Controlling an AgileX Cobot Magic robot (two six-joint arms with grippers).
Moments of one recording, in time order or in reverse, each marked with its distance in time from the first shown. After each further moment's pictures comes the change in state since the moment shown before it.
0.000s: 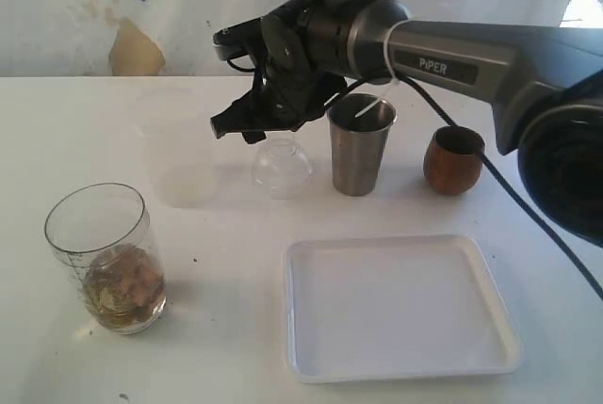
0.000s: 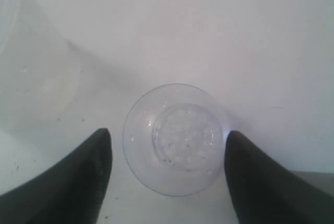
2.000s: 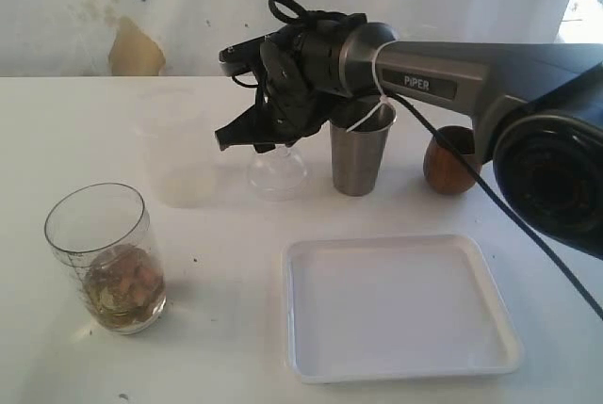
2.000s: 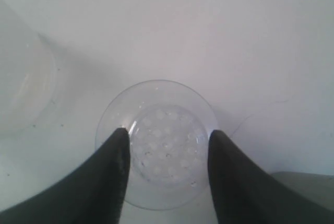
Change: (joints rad) left arm 0.000 0.000 0.000 0.000 0.000 0.000; right arm -0.002 0.051 0.000 -0.049 -0.028 0.070
